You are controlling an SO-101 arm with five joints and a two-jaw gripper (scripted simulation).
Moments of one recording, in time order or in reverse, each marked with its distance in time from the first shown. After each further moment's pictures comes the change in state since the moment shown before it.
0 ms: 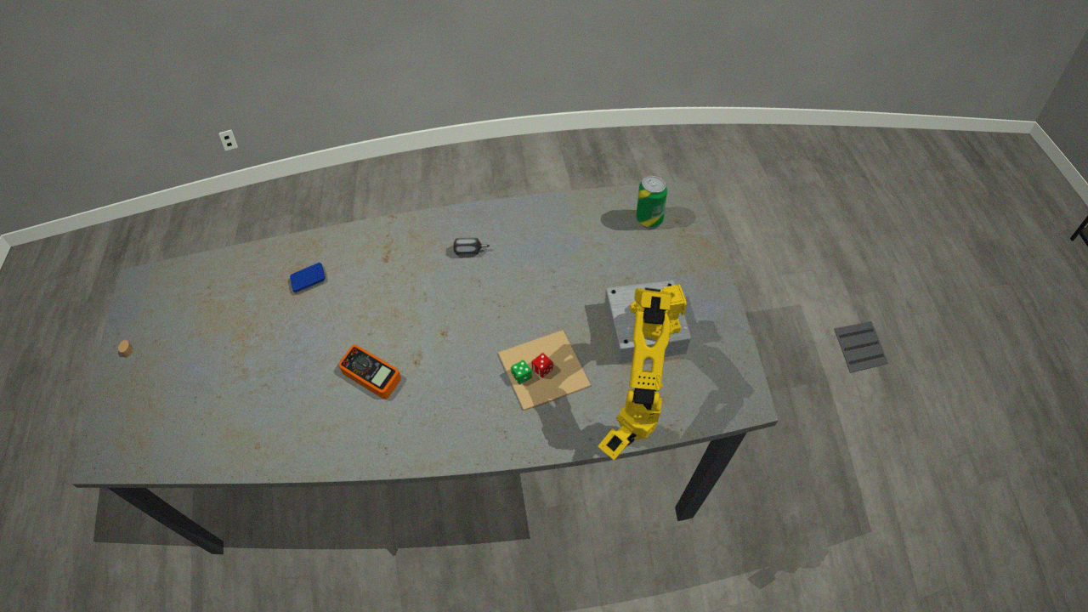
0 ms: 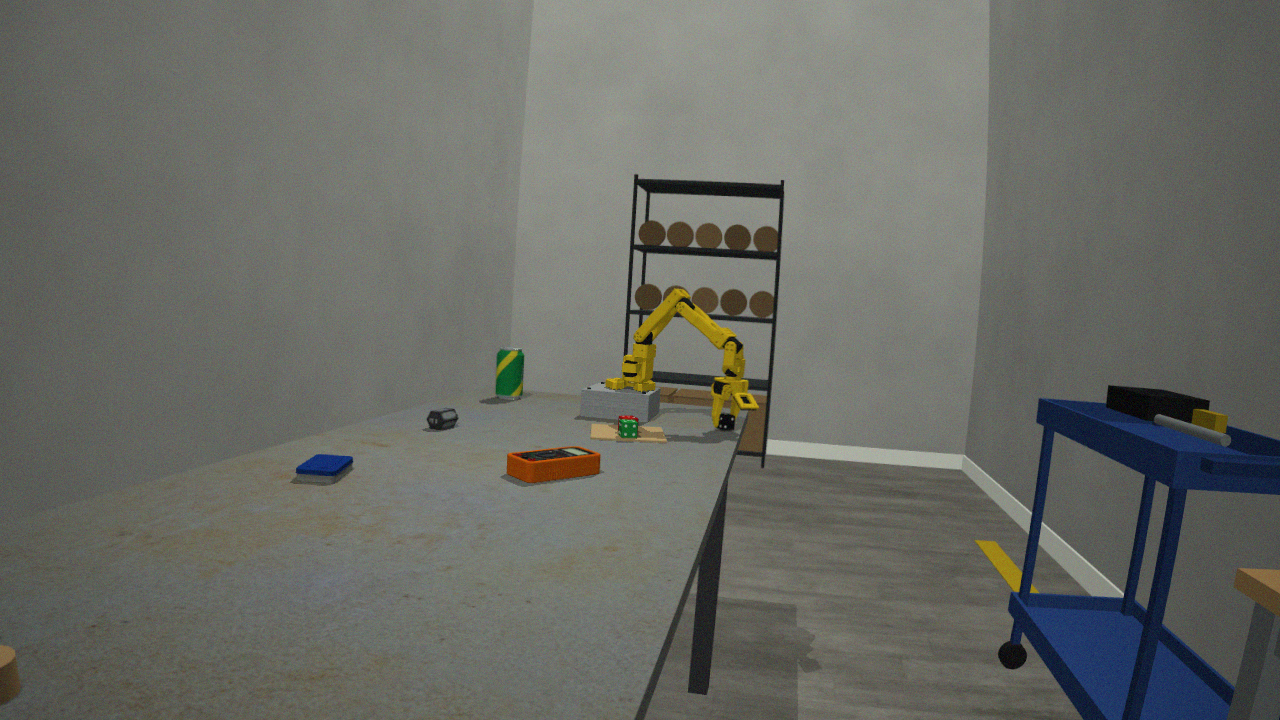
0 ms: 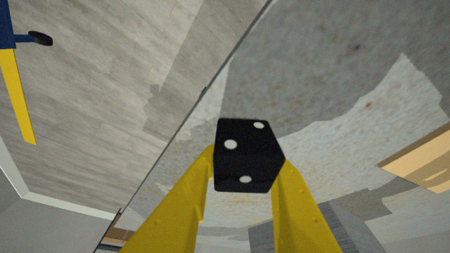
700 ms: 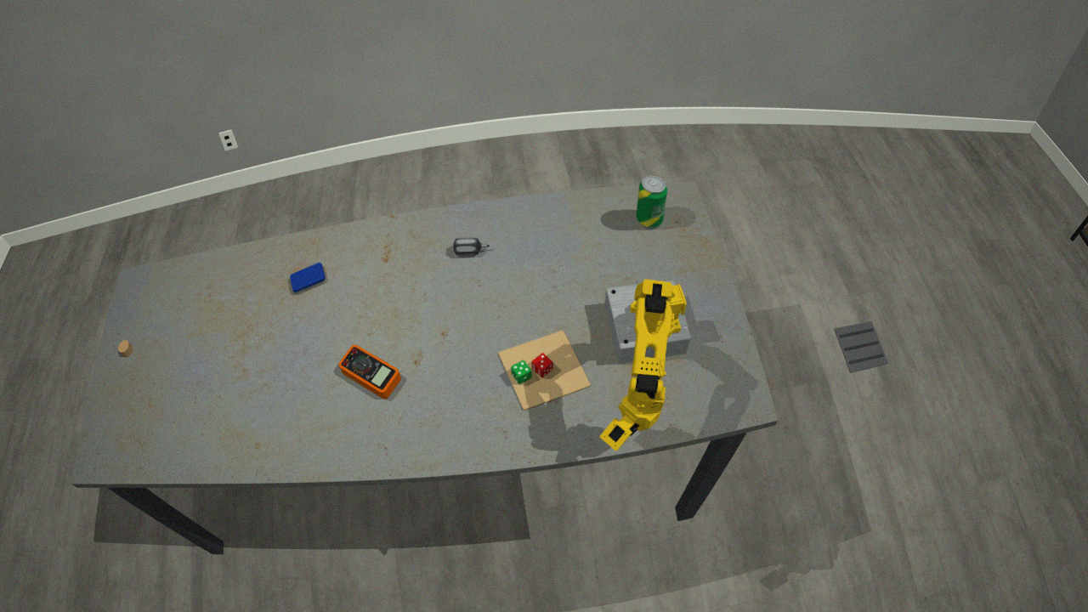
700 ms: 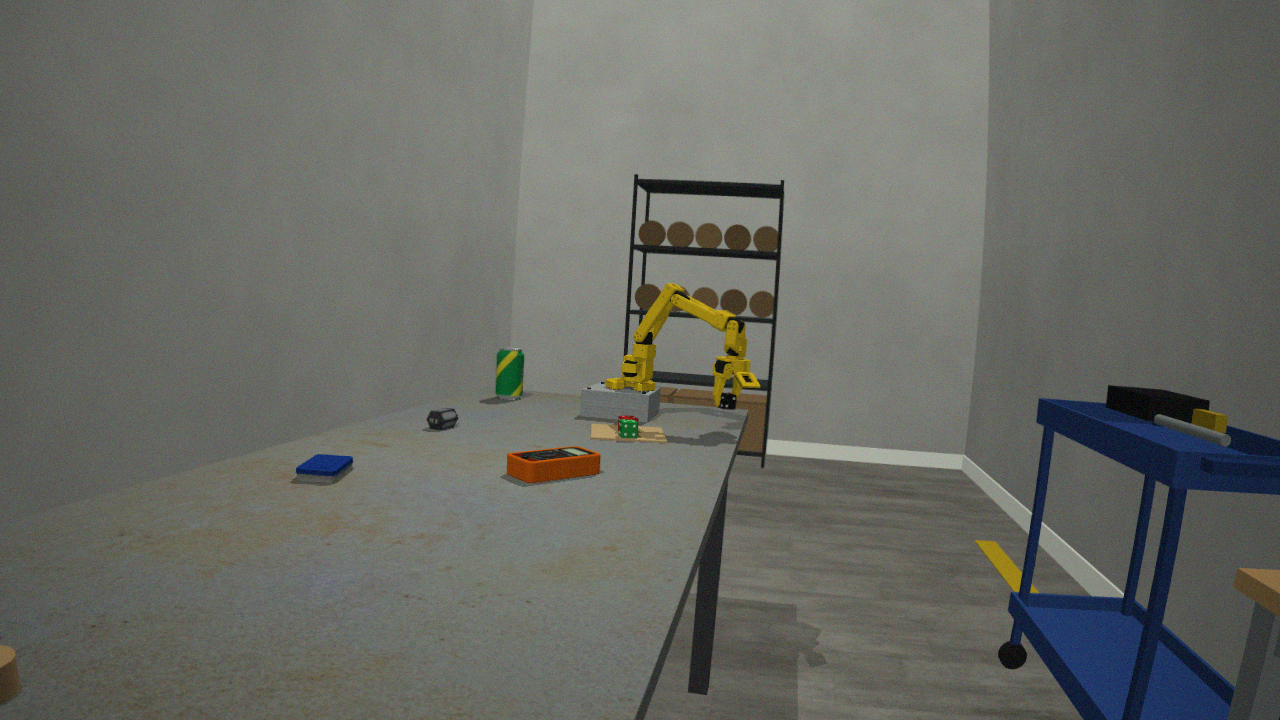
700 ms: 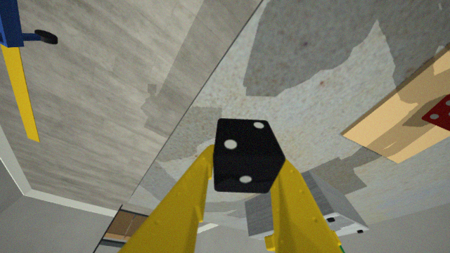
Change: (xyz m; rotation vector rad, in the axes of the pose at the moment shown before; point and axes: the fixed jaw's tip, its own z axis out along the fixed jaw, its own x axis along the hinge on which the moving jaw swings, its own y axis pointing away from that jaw) arm 0.001 -0.001 -0.043 0.007 0.009 0.000
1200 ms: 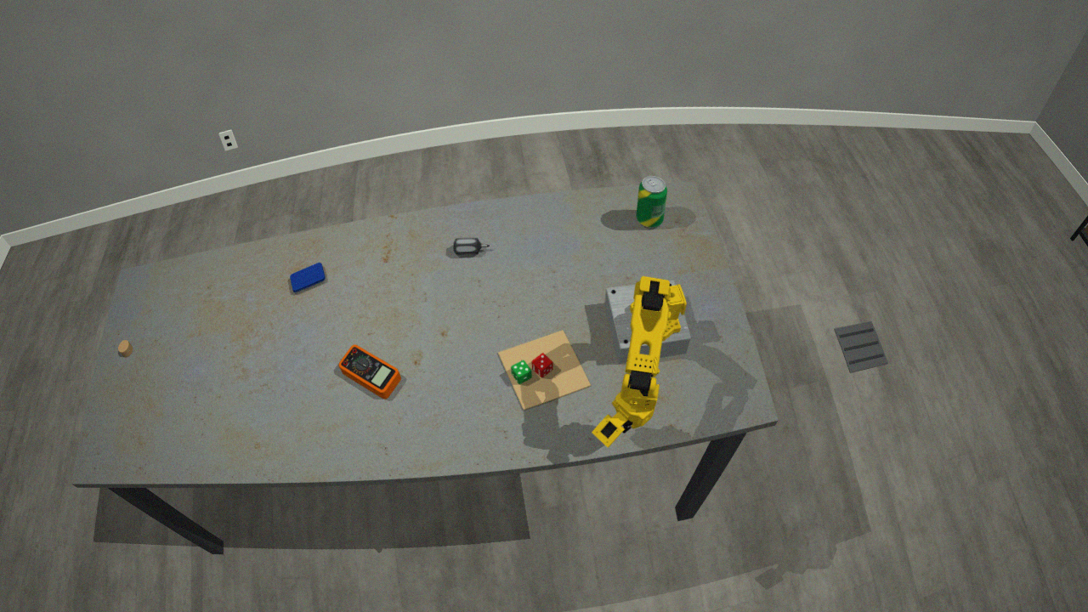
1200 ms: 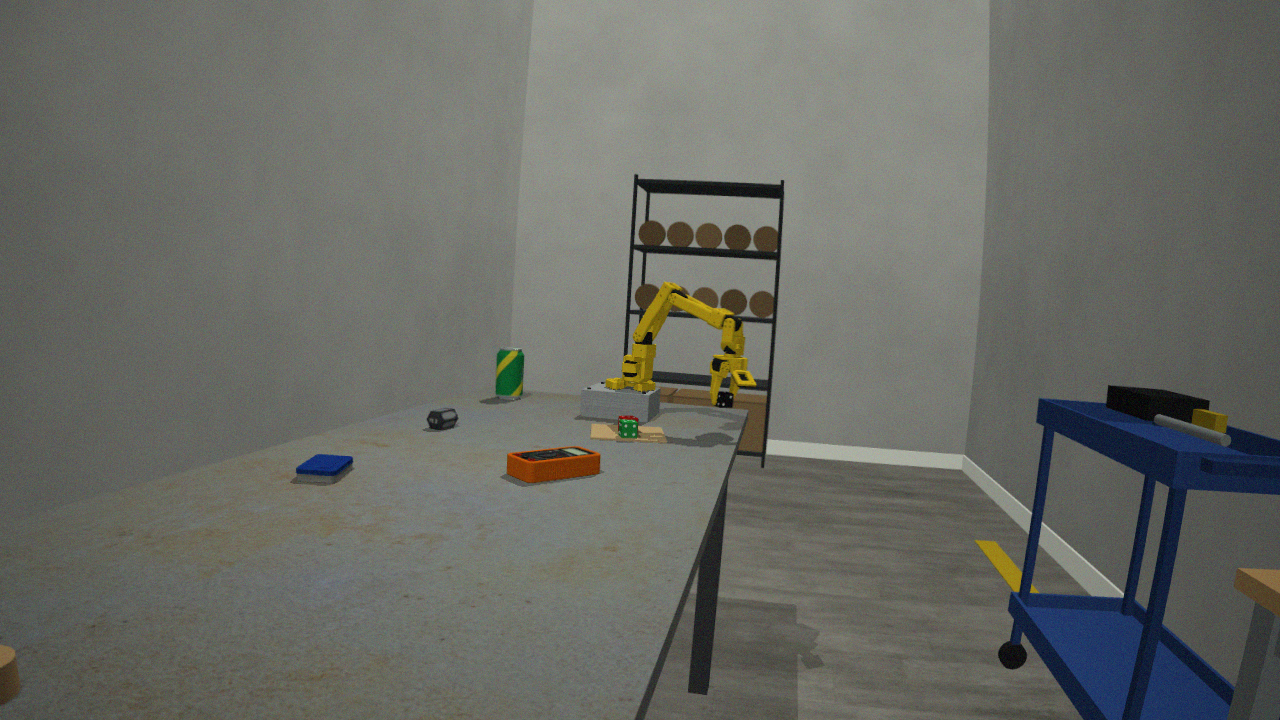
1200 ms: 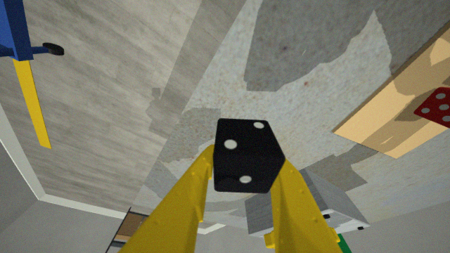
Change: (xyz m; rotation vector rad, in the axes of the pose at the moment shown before) arm -0.006 -0.011 -0.004 -0.003 -0.001 0.051
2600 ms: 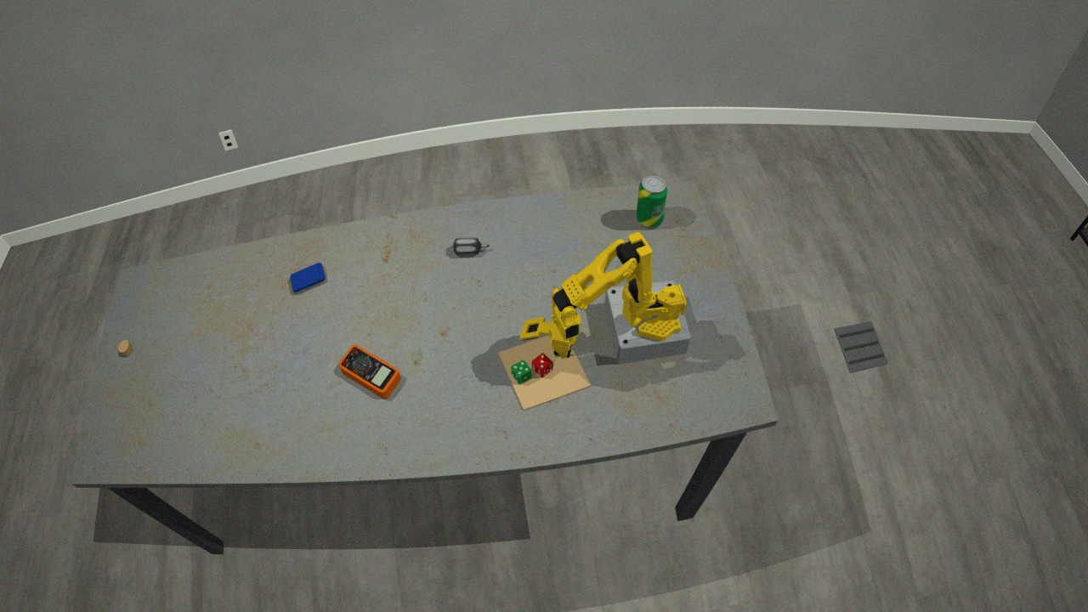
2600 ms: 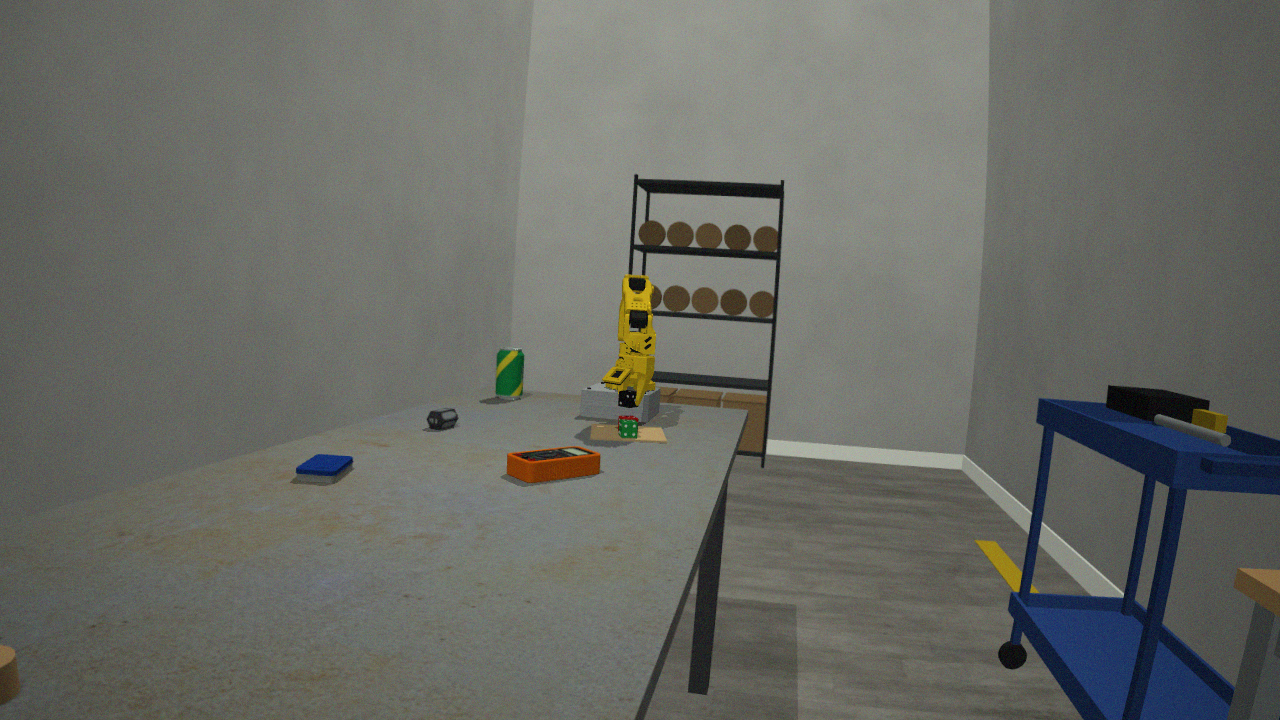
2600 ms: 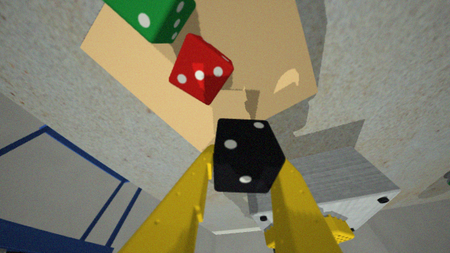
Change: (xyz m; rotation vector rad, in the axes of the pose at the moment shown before) arm 0.011 -0.199 0.009 -0.030 0.023 0.976
